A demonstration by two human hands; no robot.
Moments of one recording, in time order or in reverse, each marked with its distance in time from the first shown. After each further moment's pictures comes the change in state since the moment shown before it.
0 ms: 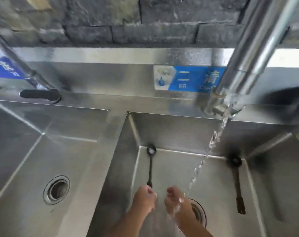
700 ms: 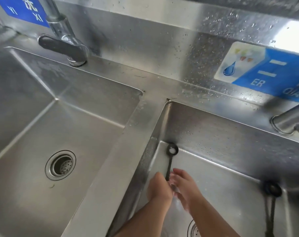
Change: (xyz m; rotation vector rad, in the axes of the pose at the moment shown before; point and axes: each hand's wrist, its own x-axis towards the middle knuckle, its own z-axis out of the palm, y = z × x) left_hand 0.065 0.012 0.010 0.014 0.192 -0.058; right_hand 0.078 -0.063 0.025 0.442 -0.218 0.199
